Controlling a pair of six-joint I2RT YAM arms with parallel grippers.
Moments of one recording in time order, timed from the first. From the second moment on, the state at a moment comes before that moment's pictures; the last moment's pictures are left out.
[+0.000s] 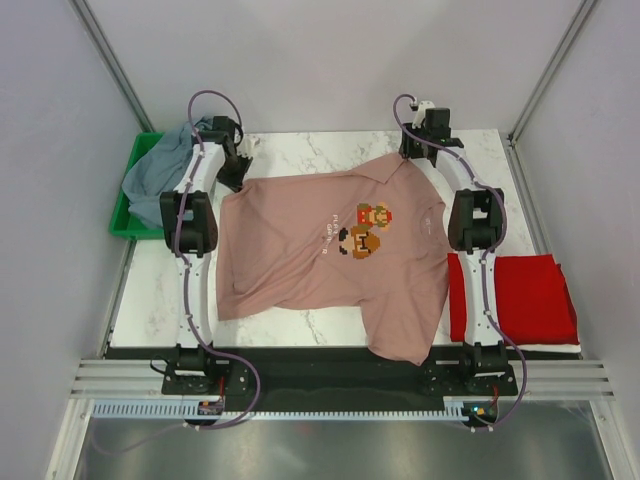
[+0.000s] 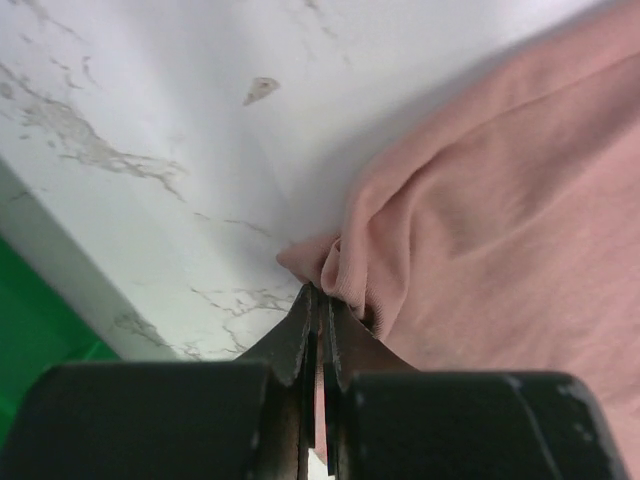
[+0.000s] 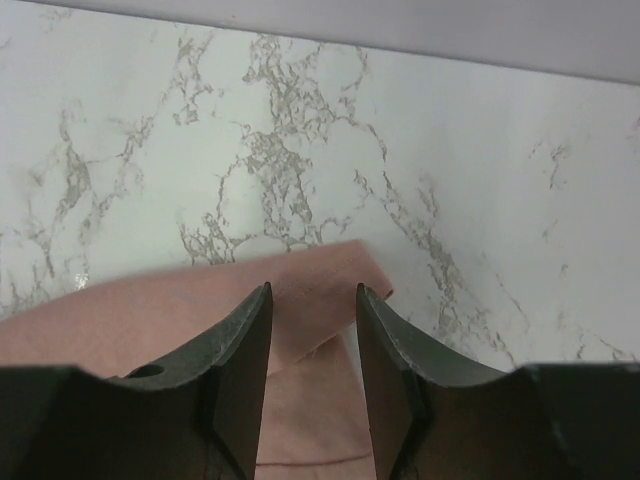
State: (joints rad) left arm -0.03 2.55 2.35 -0.99 0.09 0.36; right arm 0.06 2.65 2.37 -0.33 -0.18 -0.01
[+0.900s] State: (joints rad) left arm -0.05 2.48 2.24 -1.02 0.08 0.37; right arm 0.06 2.71 2.39 -0.30 -0.12 0.02
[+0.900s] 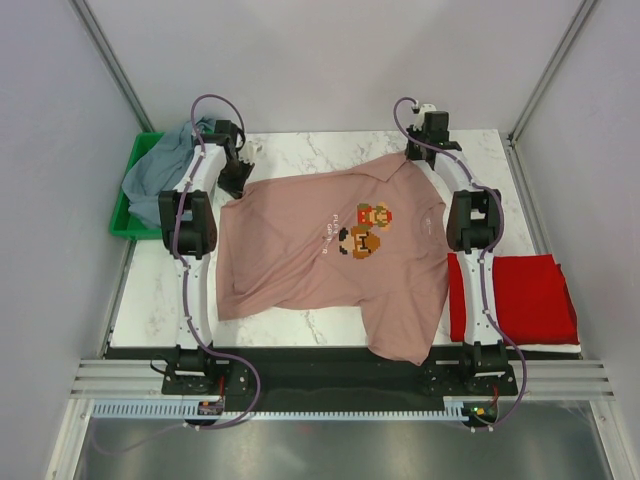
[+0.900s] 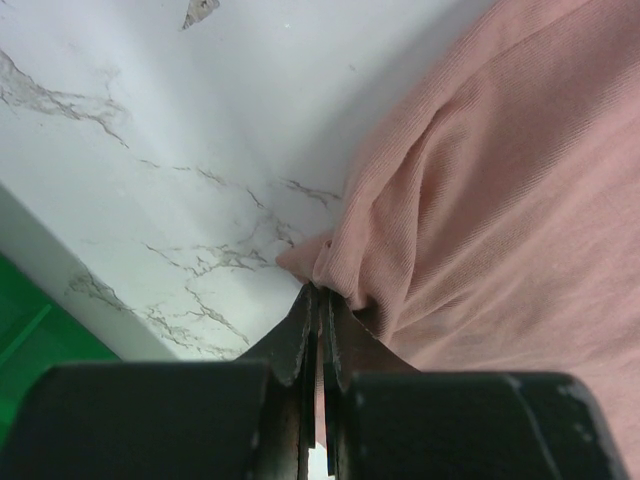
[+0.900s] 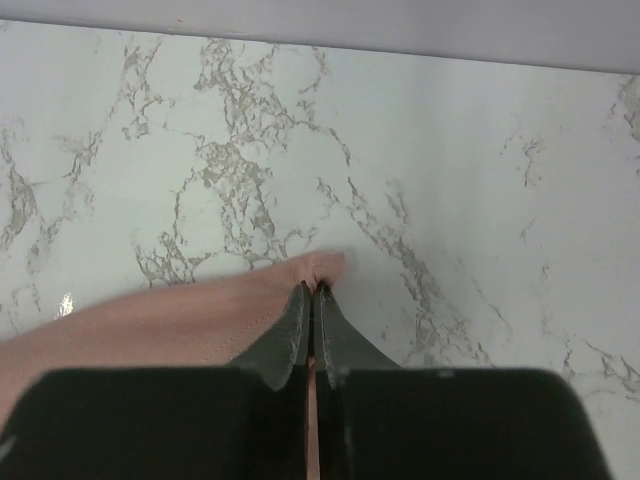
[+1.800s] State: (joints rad) left arm -0.05 2.06 2.33 -0.91 -0.11 0.37; right arm -0.11 2.06 2.25 -0.21 -0.30 0.09
